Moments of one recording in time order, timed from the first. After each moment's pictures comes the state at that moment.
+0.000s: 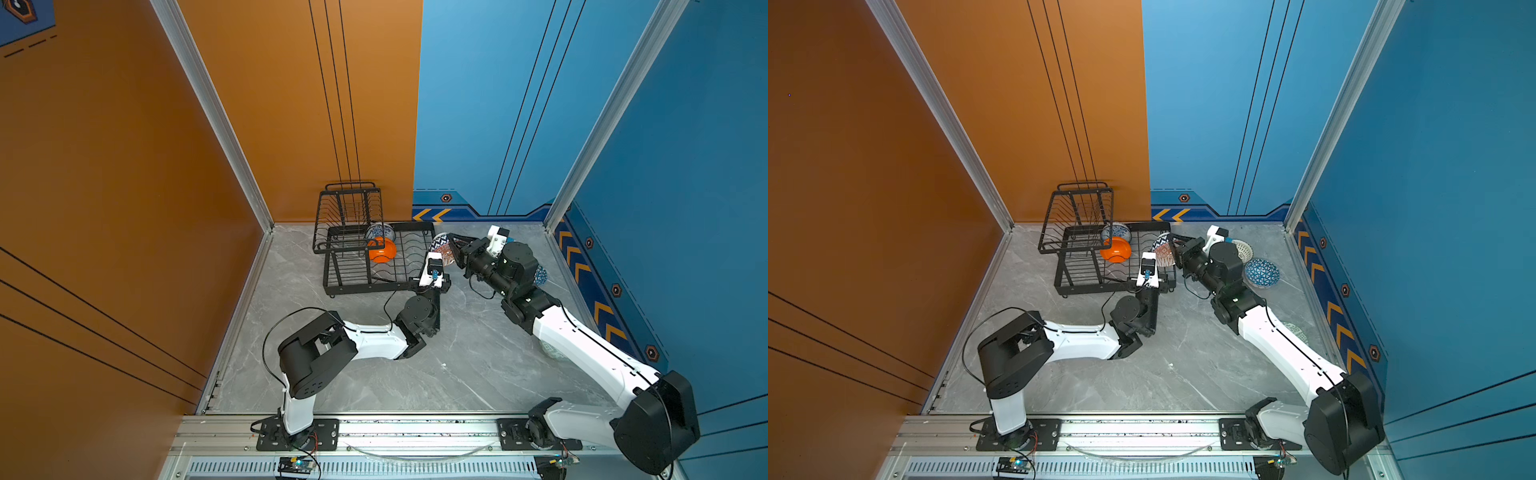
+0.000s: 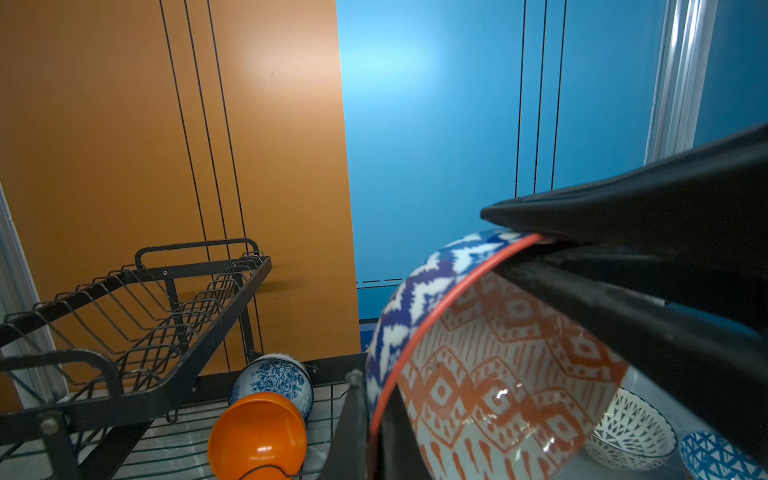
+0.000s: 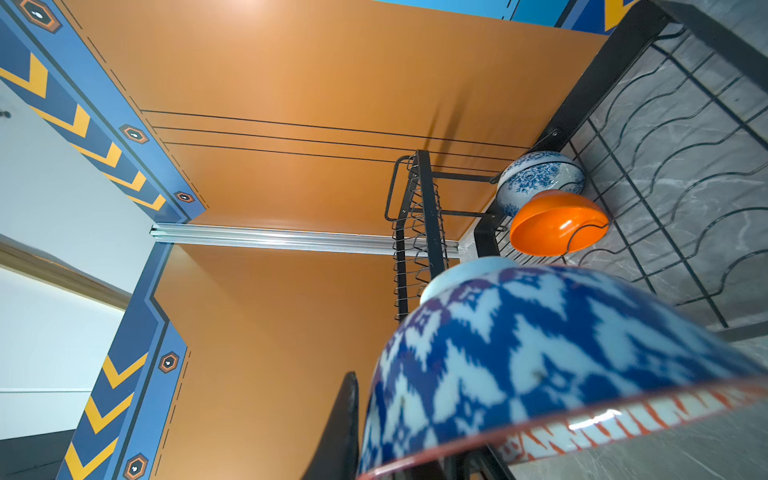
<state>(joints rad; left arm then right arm) -1.03 1.87 1.04 1.25 -0.92 0.35 0.46 1.25 0.96 0.26 -0.16 1.46</state>
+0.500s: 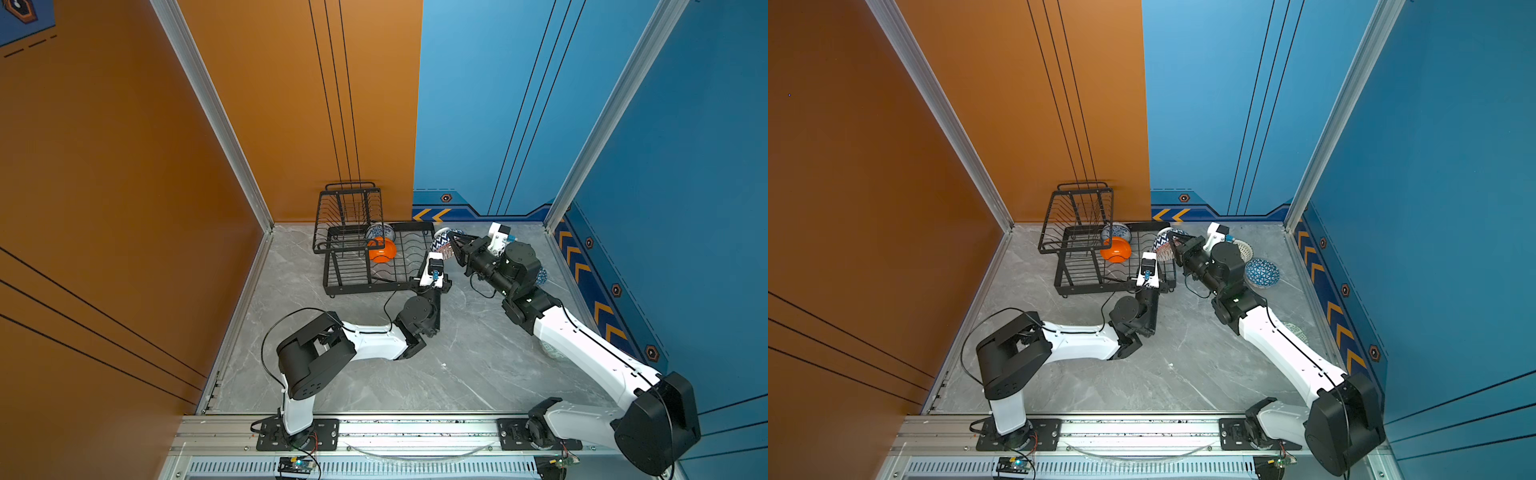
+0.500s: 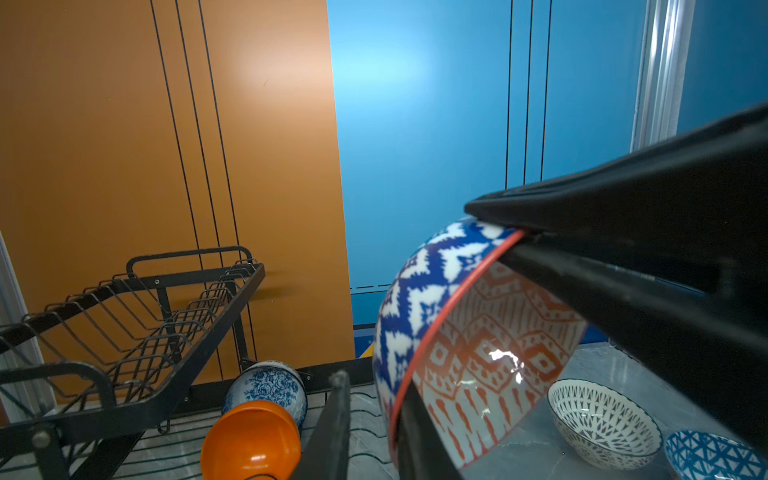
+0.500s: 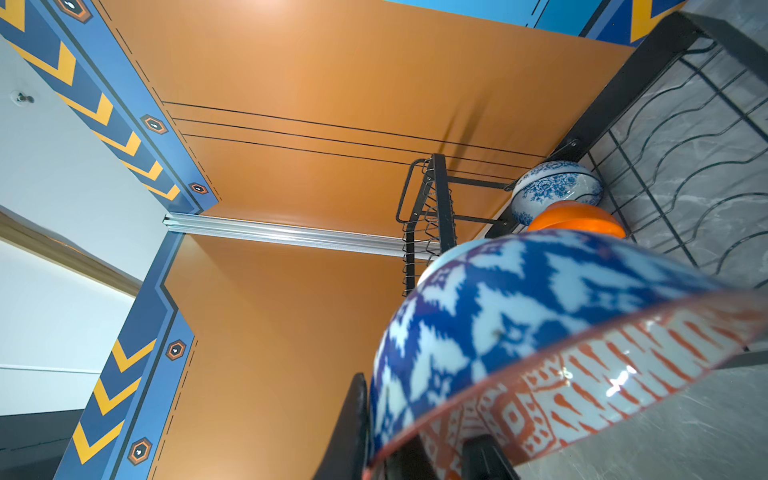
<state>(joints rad) -1.03 1.86 1.04 1.26 -0.91 0.37 0.46 1.25 0.96 0.30 -0.16 1.43</state>
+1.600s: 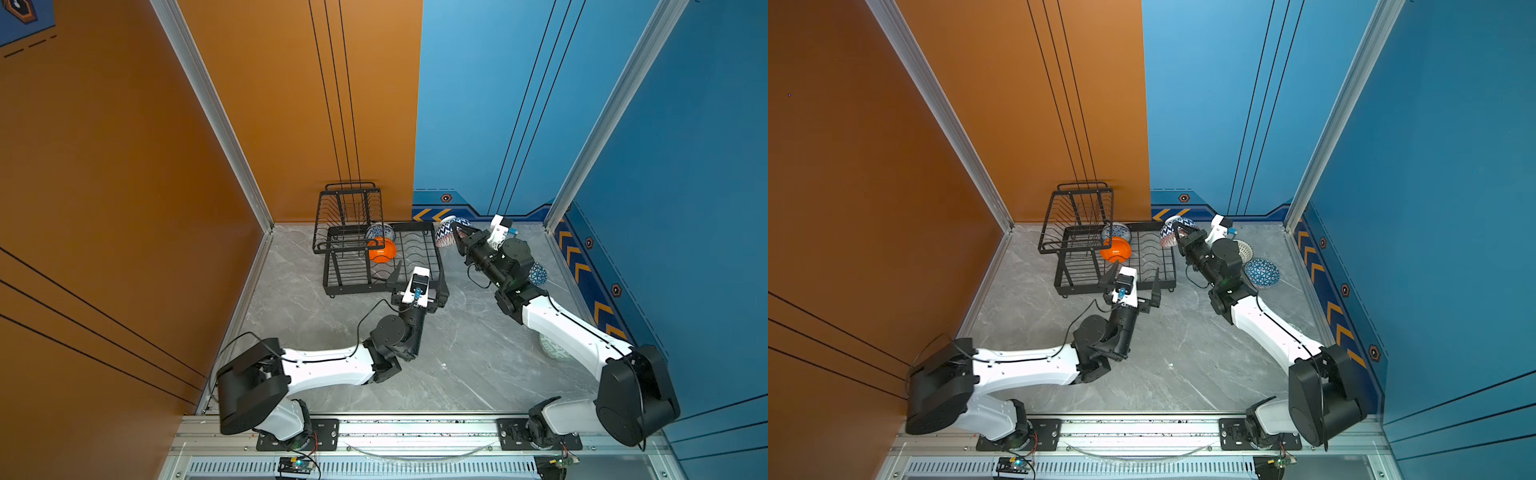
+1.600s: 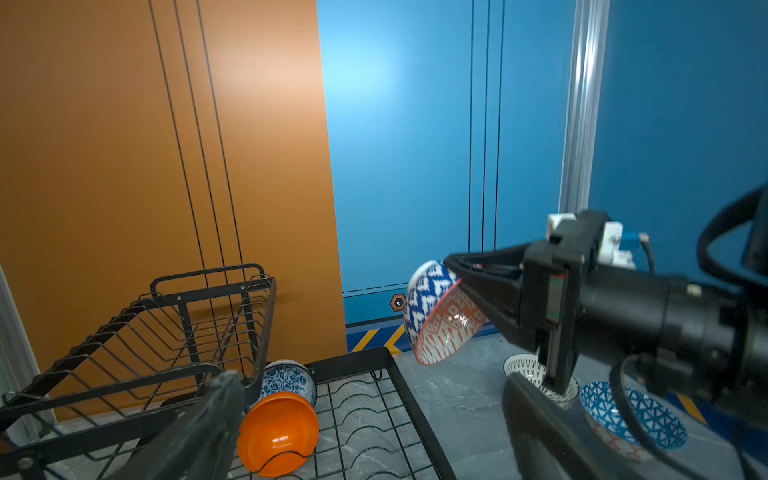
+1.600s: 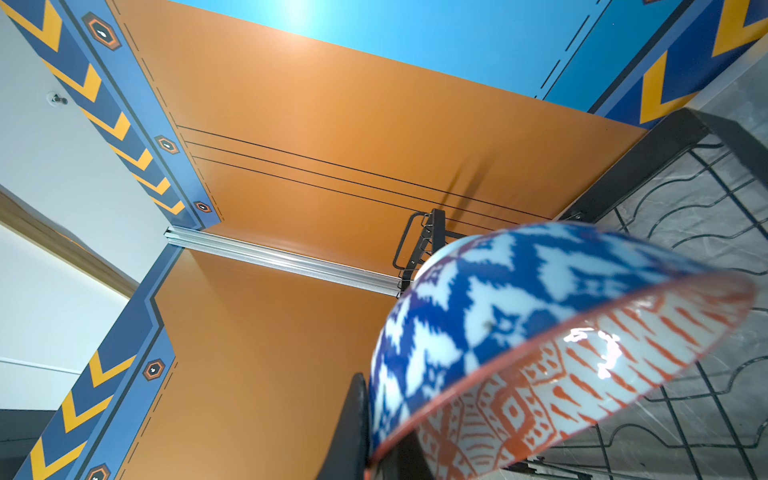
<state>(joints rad) -1.10 1.32 0.81 0.88 -0.87 0.24 0.42 1.45 0.94 0.60 -0.14 1.36</state>
